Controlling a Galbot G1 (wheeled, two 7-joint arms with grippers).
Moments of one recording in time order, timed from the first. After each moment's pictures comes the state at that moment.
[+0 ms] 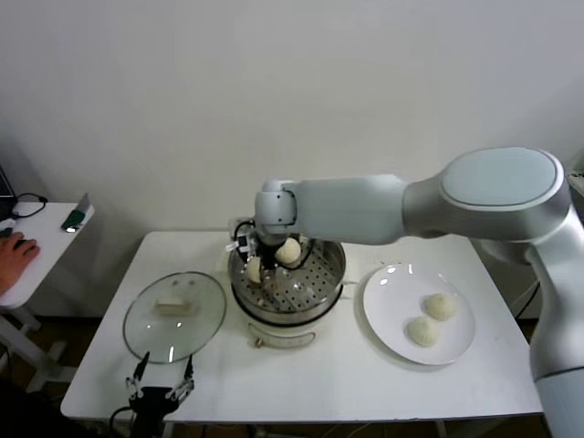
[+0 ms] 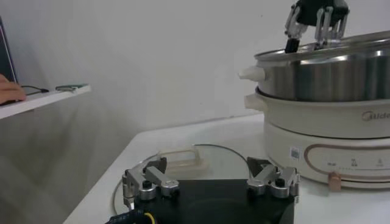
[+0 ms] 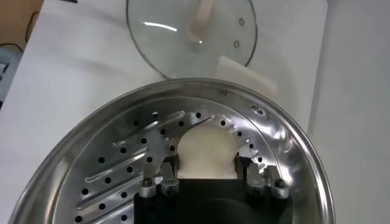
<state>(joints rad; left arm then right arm) 1.76 -1.58 -0.71 -1.97 0.07 -0.10 0.09 0.65 1.51 -1.61 1.14 0.84 -0.54 -0.65</state>
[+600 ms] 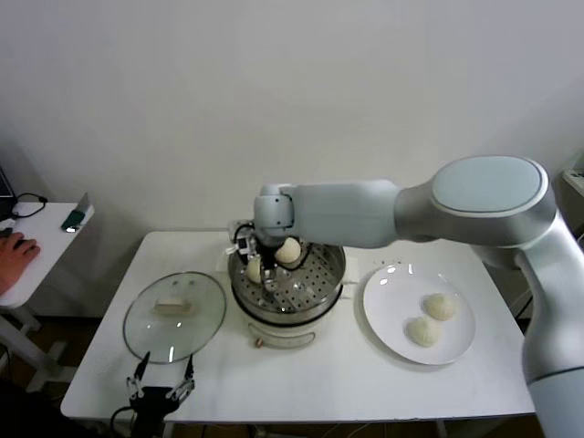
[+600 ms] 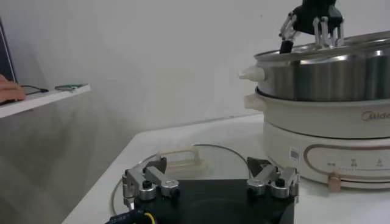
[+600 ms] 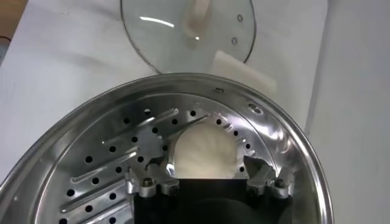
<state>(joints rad) 1.76 -1.58 -0.71 -1.97 0.07 -0.10 0.09 0.66 1.50 -1.61 1.14 0.81 -0.50 -0.68</state>
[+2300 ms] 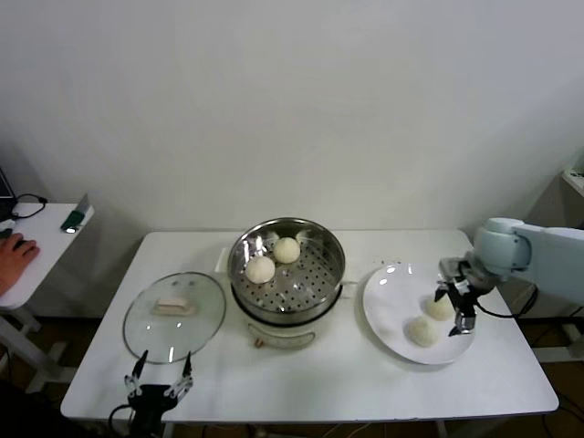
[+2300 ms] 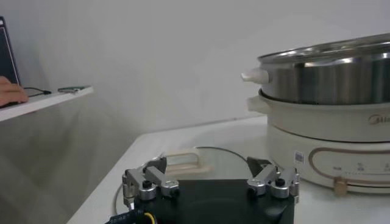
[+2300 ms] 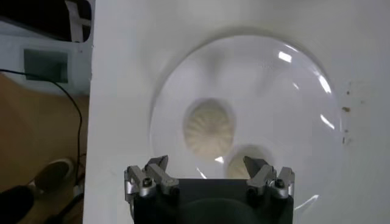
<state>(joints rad) 1.75 -1.58 -0.72 -1.96 0.06 -0.10 0.09 0.60 0.58 -1.67 1.48 0.34 -0.33 -0.90</state>
